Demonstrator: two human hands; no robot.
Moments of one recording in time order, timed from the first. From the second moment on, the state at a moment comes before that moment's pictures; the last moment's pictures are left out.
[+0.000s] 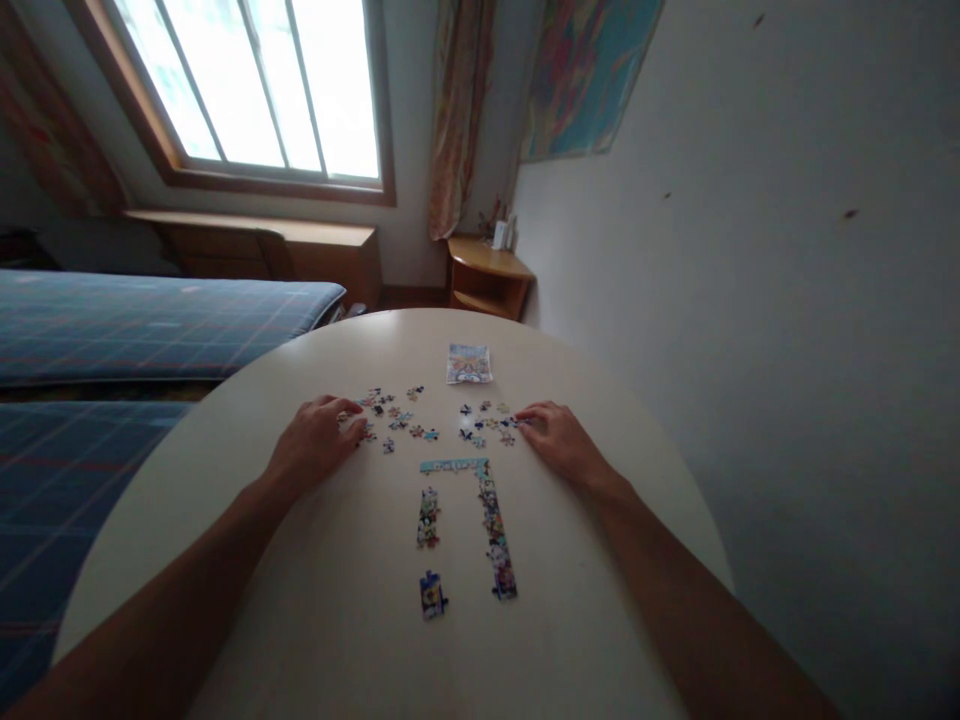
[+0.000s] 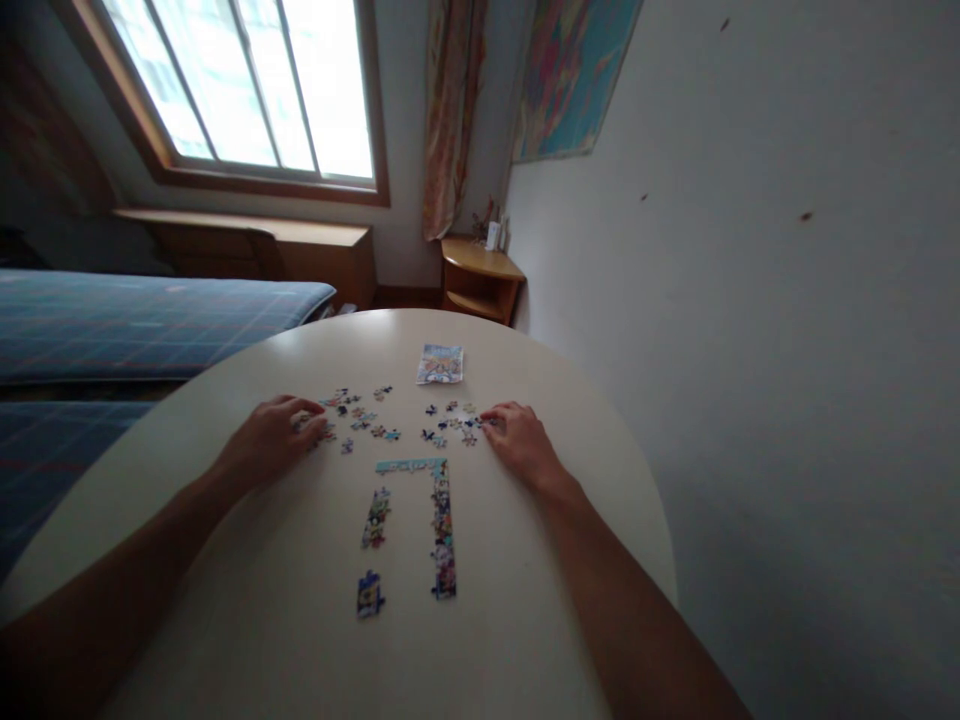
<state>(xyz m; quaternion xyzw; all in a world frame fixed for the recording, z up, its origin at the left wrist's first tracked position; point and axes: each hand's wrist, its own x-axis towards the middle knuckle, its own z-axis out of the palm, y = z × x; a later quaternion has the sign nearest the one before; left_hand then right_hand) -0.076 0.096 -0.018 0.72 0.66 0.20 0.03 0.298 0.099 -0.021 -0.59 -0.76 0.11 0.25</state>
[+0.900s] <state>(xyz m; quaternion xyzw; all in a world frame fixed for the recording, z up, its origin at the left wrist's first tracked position) -0.080 0.083 -0.005 0.71 0.68 0.15 0.10 0.283 0.096 -0.022 -0.56 -0.79 0.10 0.25</state>
